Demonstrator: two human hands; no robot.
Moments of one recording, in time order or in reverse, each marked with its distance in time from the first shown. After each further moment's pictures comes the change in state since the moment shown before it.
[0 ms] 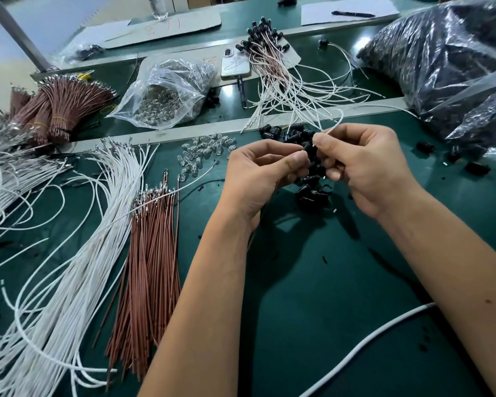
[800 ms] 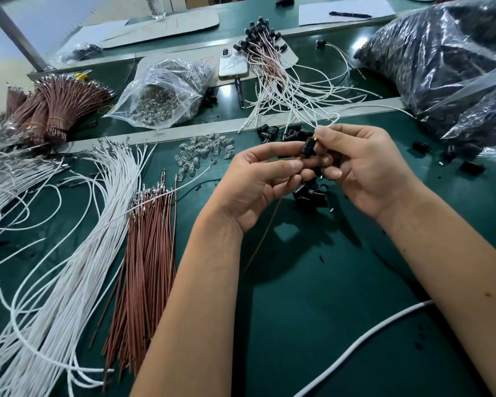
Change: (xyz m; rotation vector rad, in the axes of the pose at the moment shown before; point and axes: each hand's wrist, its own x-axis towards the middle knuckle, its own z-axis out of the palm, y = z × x) left_hand -0.004 0.010 -0.005 -0.266 -0.221 -0.186; right_hand -0.003 -0.010 0.000 0.258 -0.091 0.144
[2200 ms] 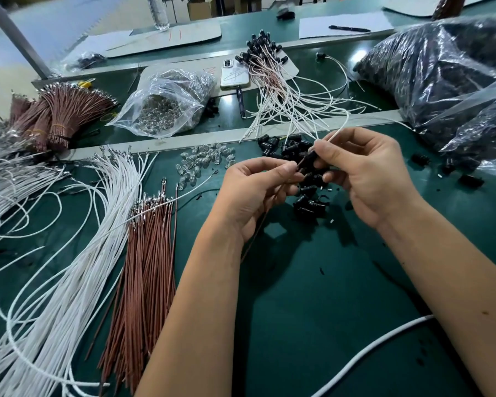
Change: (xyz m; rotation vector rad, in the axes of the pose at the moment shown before) left_hand 0.006 -0.005 -0.001 0.144 0.225 0.011; right_hand -0.001 0.000 -0.003 -0.131 0.050 -0.170
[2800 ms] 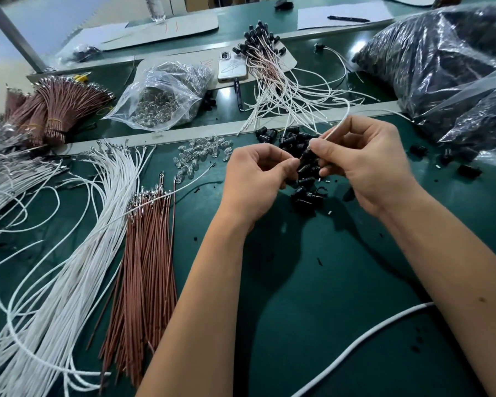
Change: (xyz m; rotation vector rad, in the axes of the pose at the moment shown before) left_hand 0.005 -0.008 0.005 0.451 0.072 0.318; right_hand 0.003 0.003 -0.005 -0.172 0.001 -0.058
